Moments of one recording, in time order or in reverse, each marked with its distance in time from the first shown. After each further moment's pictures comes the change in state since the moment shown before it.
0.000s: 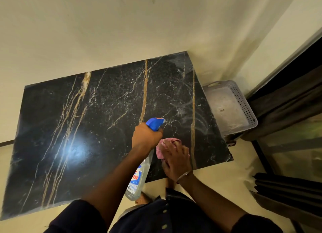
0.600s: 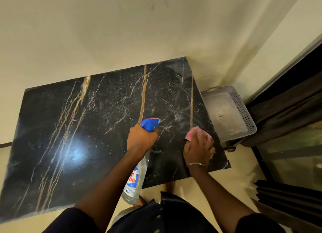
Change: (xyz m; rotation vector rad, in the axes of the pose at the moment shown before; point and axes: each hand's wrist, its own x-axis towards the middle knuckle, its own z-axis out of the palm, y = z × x) left_hand 0.007 0.009 -0.004 -0.040 0.059 0.005; right_hand 0.021 0.063 -0.035 0.030 0.223 0.605
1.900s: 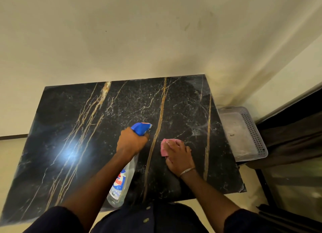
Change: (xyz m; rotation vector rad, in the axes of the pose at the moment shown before) left_hand 0.049 -0.048 -0.092 -0.031 -0.002 -0.011; right_hand 0.017 -0.103 0.016 -0.176 -0.214 -0.688
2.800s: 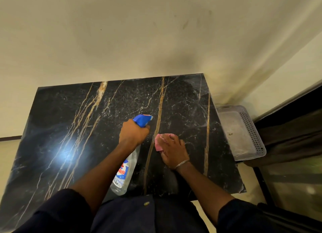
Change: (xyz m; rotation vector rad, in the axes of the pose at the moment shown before) left_hand 0.035 0.016 0.007 0.013 0.043 0.051; right_hand 0.037 -0.002 -0.001 0.051 0.031 -0.057
